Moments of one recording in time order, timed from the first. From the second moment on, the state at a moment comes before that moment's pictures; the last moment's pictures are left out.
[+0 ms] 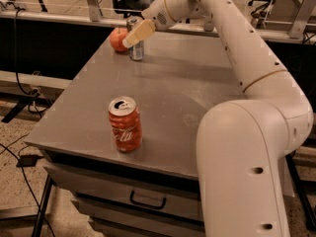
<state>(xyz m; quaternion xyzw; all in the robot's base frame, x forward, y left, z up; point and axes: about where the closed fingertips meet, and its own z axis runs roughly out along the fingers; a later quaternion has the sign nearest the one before) 0.806 0.057 0.926 -0.53 0.69 0.23 0.43</state>
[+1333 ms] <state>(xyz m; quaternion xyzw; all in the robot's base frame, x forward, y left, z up) 0.794 0.007 0.972 -0.58 0.70 0.12 0.41</state>
